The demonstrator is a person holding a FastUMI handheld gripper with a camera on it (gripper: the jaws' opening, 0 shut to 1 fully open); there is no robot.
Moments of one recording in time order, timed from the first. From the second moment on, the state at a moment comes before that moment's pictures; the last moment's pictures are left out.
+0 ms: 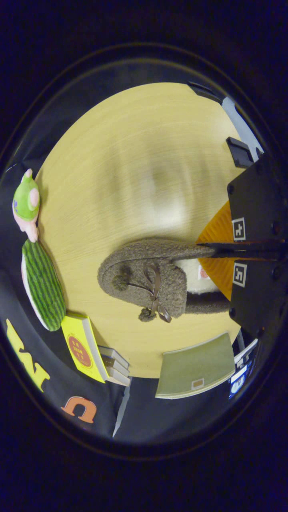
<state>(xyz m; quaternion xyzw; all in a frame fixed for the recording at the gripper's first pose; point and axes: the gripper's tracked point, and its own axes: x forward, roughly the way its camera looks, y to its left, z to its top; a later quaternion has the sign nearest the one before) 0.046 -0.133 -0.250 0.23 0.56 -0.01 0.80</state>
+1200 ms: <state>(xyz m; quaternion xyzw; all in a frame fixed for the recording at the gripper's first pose) 0.037 0.086 -0.071 0.19 0.46 0.10 0.87</state>
